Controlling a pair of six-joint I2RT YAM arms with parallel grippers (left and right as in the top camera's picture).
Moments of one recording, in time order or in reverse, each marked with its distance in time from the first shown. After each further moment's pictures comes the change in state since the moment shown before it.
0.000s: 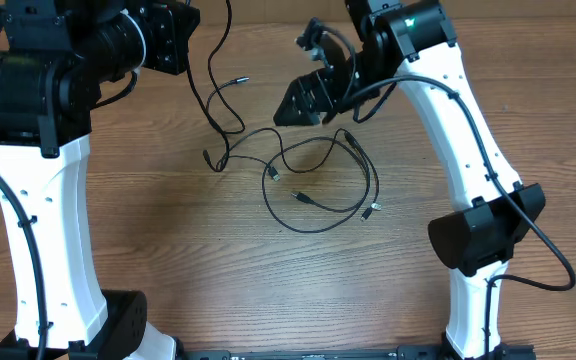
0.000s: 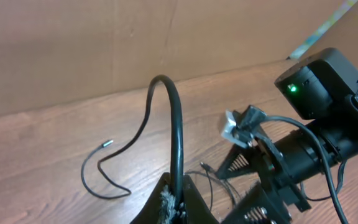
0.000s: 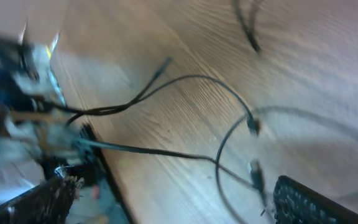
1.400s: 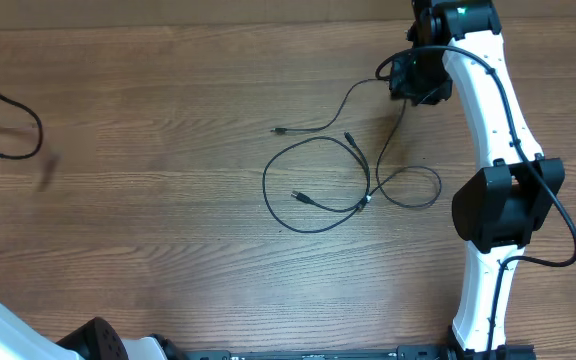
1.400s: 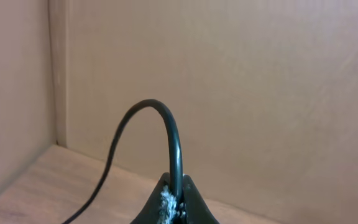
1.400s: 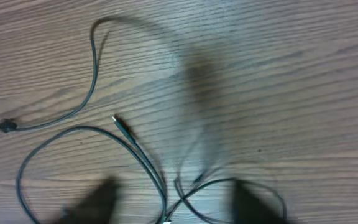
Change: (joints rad) left arm 0.633 -0.168 0.116 0.163 -0.019 -0.195; right arm -0.249 0.094 -0.083 0.065 0.684 0.550
